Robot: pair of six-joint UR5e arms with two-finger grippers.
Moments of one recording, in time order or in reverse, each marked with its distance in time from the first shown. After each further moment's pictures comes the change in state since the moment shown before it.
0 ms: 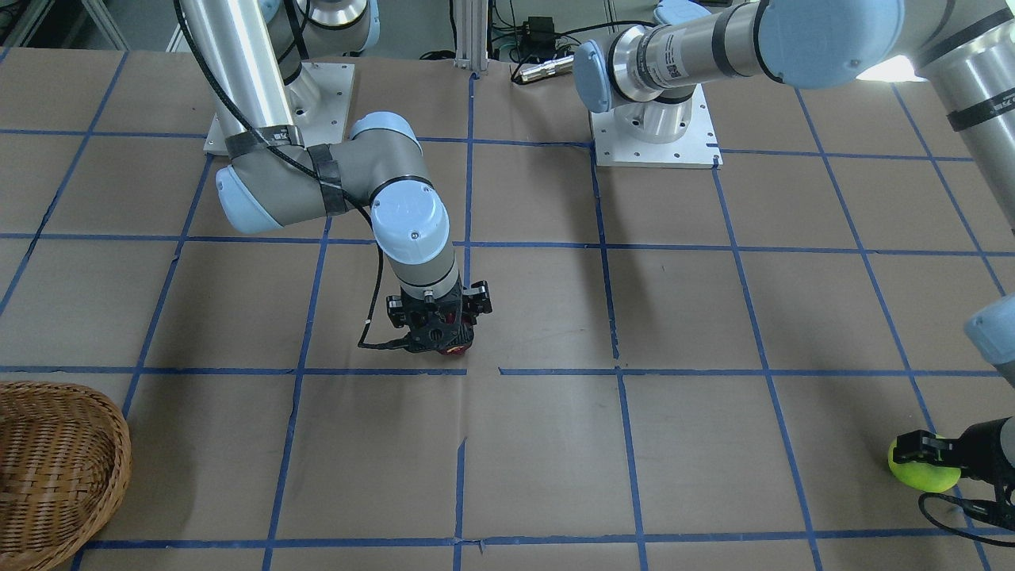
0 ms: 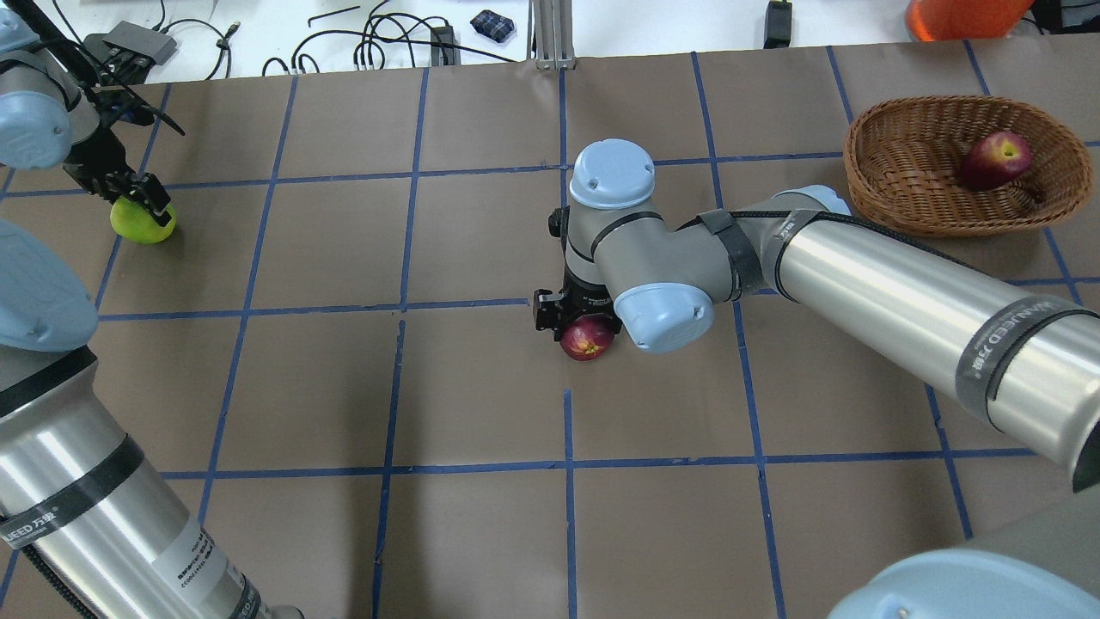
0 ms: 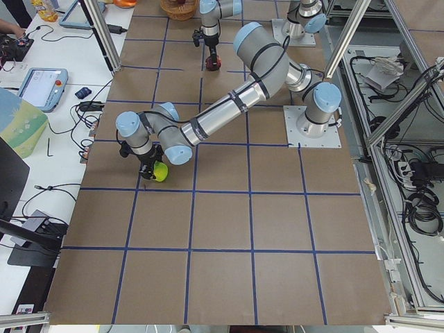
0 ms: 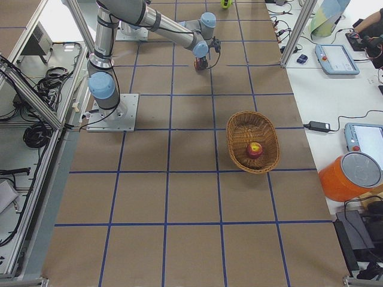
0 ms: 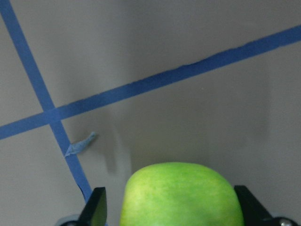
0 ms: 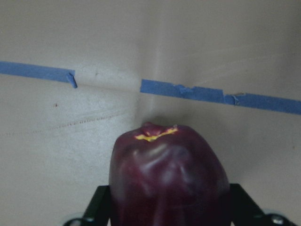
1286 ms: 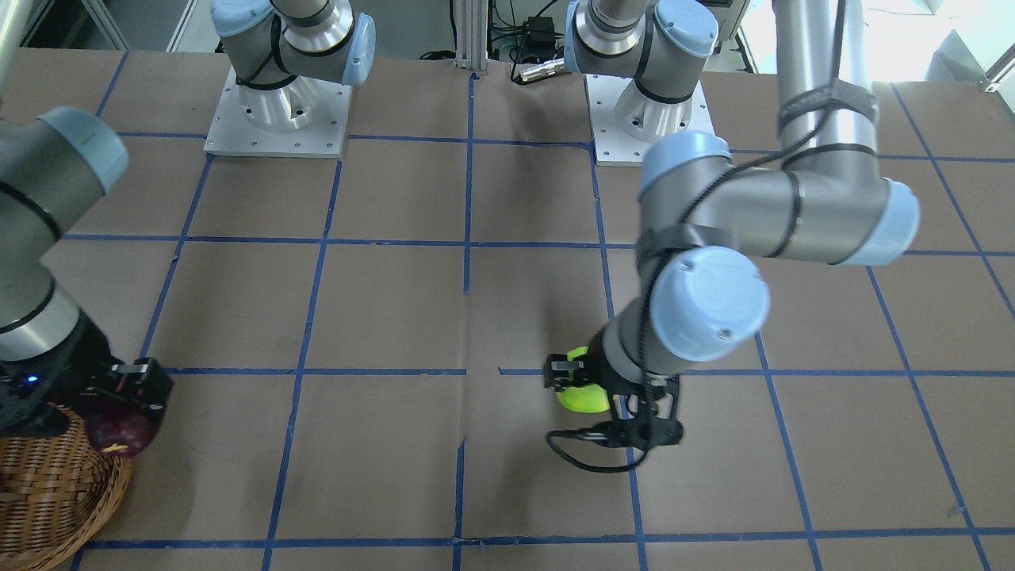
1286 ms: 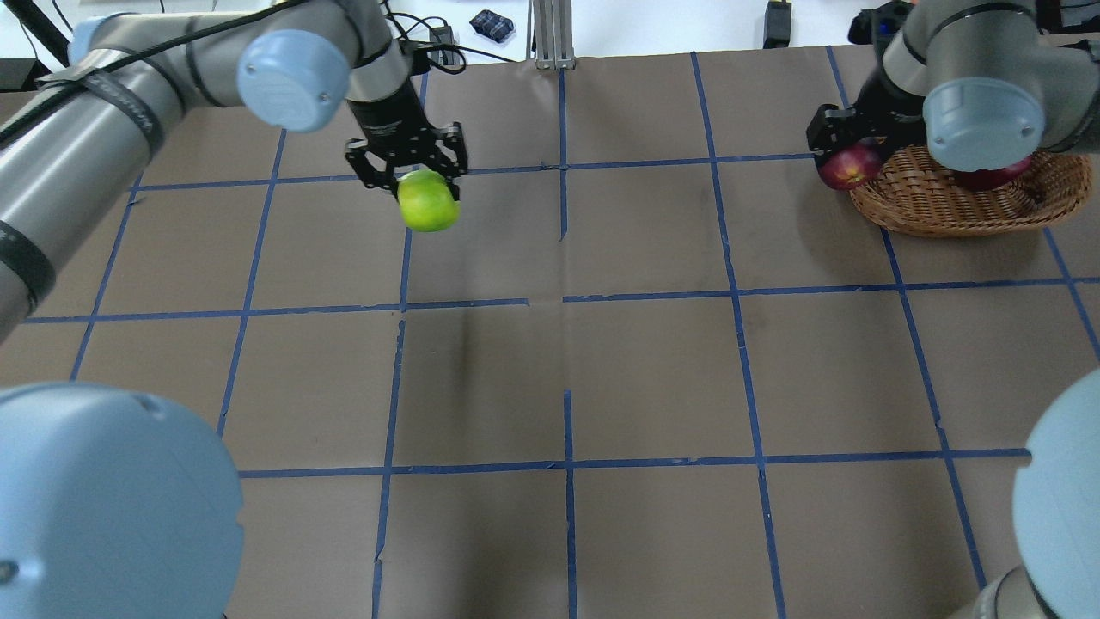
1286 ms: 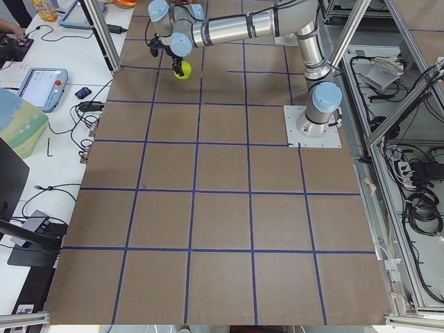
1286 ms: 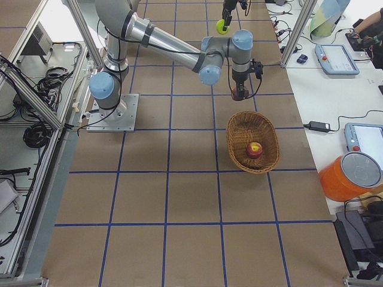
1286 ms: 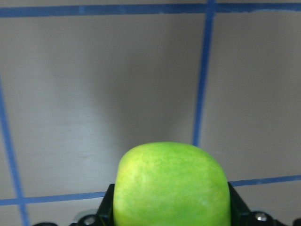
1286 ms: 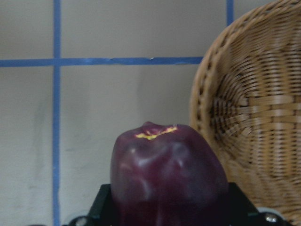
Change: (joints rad) left arm -0.638 0.291 -0.217 -0.104 -0.221 -1.014; right arm -0.598 -0.061 -0.215 0.059 -0.079 -0.470
